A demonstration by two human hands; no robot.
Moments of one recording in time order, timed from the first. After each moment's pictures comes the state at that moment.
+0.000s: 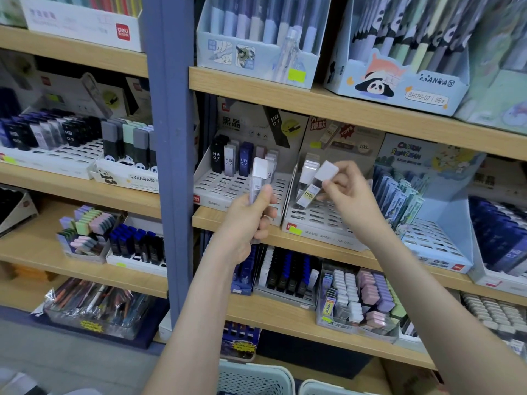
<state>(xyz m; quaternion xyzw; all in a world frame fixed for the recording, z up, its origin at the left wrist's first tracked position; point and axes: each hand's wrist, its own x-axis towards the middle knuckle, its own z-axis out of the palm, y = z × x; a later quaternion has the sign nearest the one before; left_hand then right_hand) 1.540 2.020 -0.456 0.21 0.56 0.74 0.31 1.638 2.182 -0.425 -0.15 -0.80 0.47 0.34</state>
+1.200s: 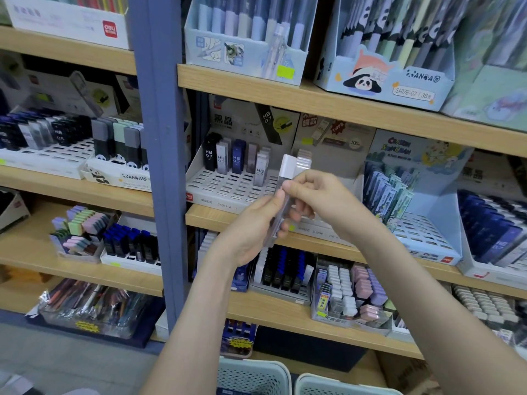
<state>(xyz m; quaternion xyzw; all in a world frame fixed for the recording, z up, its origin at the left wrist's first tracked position) 1.558 2.029 -0.457 0.34 0.49 0.70 0.38 1.637 2.136 -0.404 -0.19 -0.84 0.47 0.18</state>
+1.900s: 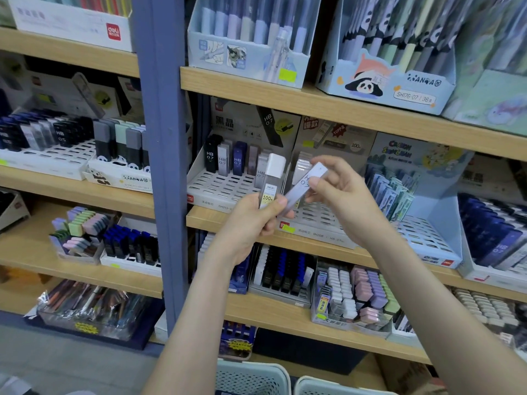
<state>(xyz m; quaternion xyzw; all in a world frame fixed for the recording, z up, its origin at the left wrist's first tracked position) 1.548 2.026 -0.457 0.33 0.53 0.72 0.31 1.650 2.158 -0.411 -0.10 -0.77 0.56 0.30</state>
